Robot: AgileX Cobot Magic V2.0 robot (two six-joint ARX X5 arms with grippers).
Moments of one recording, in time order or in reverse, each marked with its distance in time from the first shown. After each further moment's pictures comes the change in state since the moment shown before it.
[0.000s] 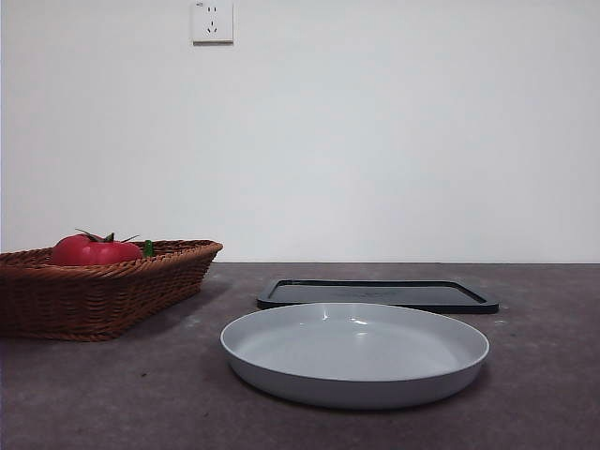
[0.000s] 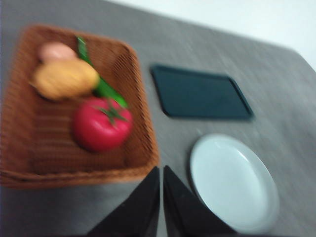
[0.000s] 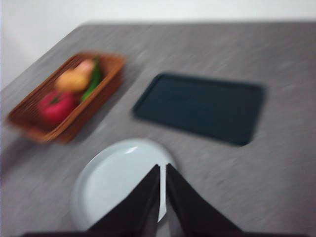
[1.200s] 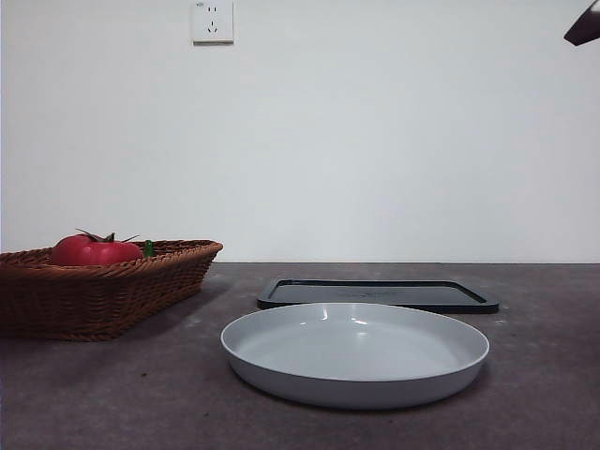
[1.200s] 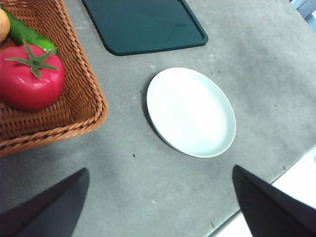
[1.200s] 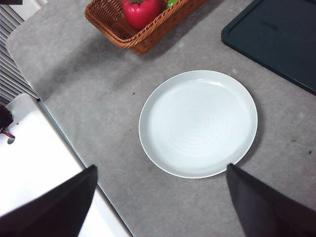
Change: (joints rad) left arm -0.115 0.119 0.117 -0.240 0.082 0.198; right arm 0.262 0.194 0.103 -0.205 -0.051 -0.158
